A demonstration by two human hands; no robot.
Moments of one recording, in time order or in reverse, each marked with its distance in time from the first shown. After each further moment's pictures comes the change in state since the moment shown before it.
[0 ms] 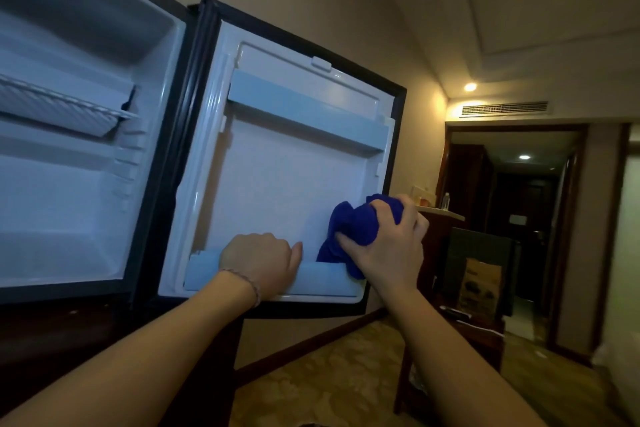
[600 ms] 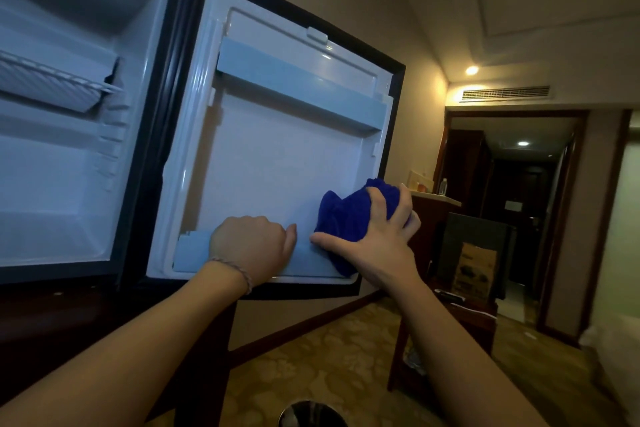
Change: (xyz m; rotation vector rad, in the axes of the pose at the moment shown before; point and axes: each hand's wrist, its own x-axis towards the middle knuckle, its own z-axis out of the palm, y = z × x) left_hand -0.002 0.006 0.004 0.057 0.099 -0.076; right_hand -0.012 -0.002 -0.009 0.104 -0.388 0.167
